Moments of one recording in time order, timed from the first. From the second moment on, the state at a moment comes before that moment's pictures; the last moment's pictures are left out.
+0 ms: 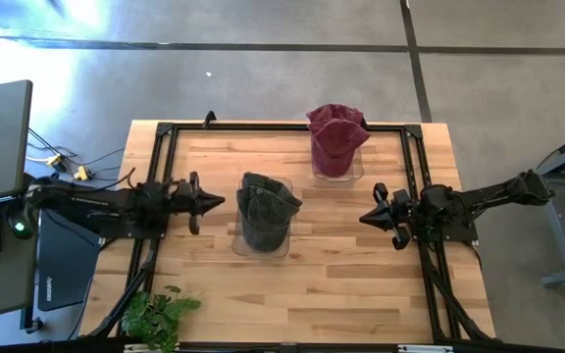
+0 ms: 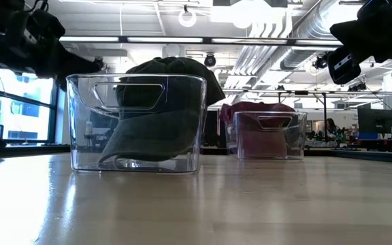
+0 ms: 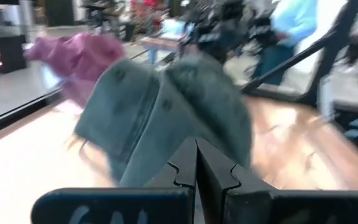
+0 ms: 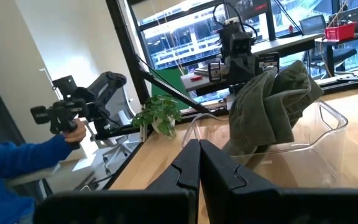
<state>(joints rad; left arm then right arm) -0.06 0.33 0.03 0.27 -0.18 -0.15 0.16 0.36 0.02 0.44 -0.04 0.29</state>
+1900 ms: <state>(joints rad) 0.07 0.02 0.01 0.04 0.19 -0.06 0.16 0.35 0.02 0.42 -0.04 0.20</state>
